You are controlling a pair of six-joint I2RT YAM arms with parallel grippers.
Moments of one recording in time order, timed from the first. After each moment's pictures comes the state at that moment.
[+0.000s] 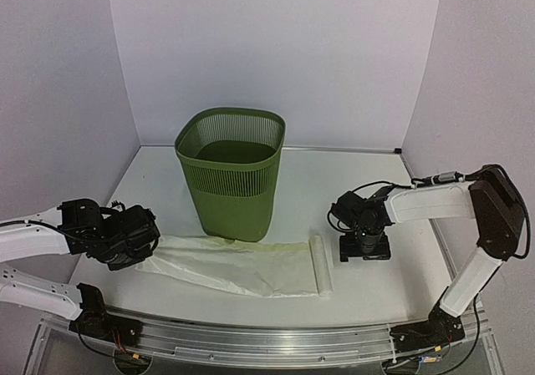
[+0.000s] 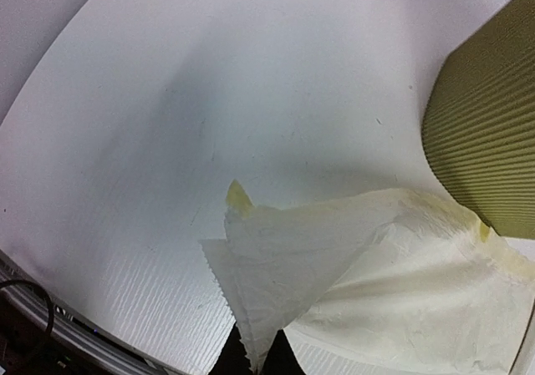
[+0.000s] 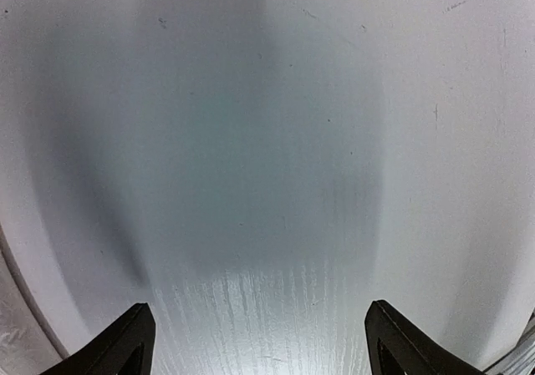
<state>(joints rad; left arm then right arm) -1.03 0.96 0.74 -1.12 -0.55 -1.45 0.72 1.68 0.95 -0.79 0.26 0.80</state>
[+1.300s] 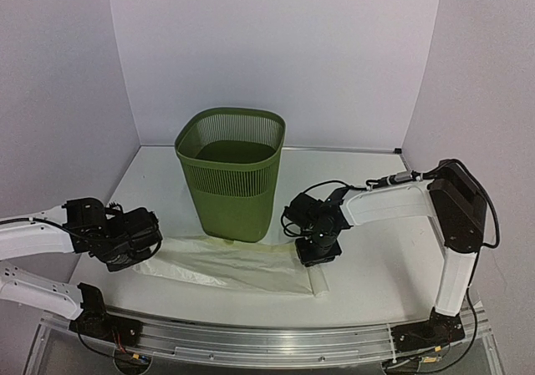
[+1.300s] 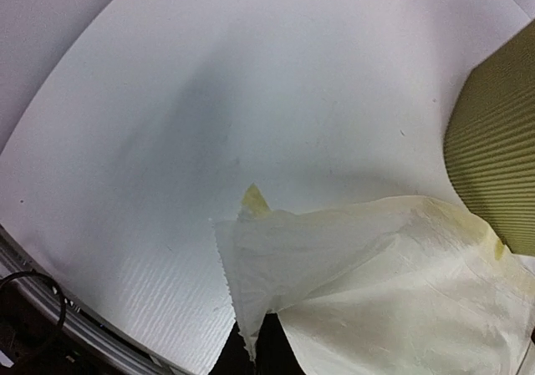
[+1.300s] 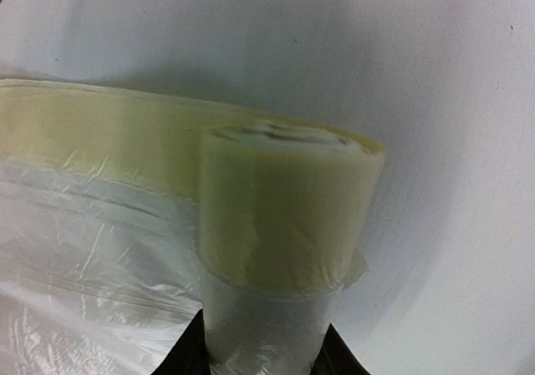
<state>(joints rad) -1.03 1.00 0.75 -1.16 -0.58 -1.51 0.92 1.93 1.23 -0.72 0.10 0.65</state>
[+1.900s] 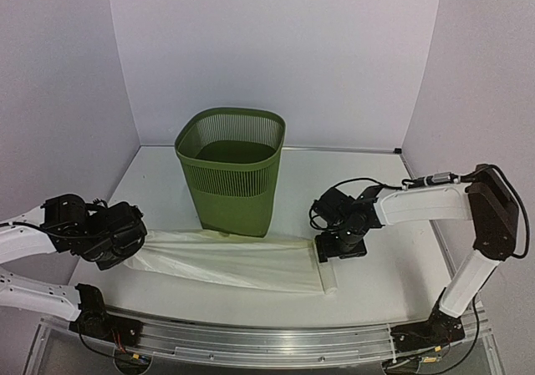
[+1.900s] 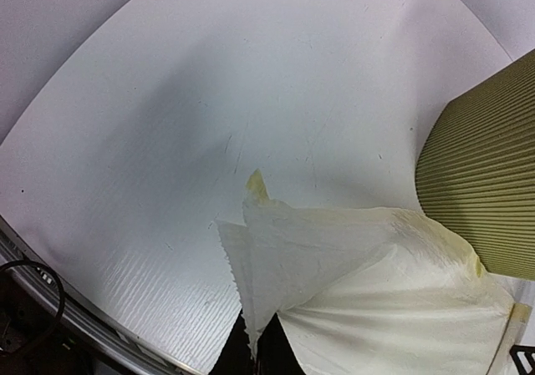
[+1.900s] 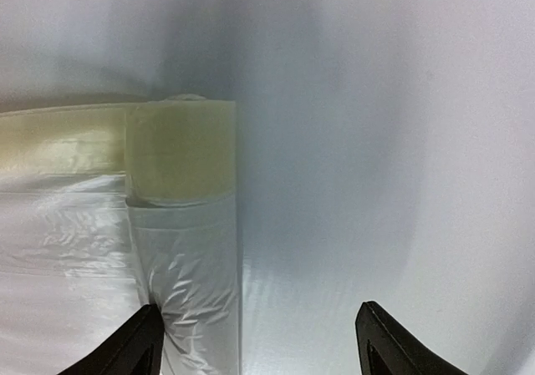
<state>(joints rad) -1.03 0.88 0.79 -1.25 -0.59 -1.59 0.82 1.71 1.03 -0.69 0.17 0.68</state>
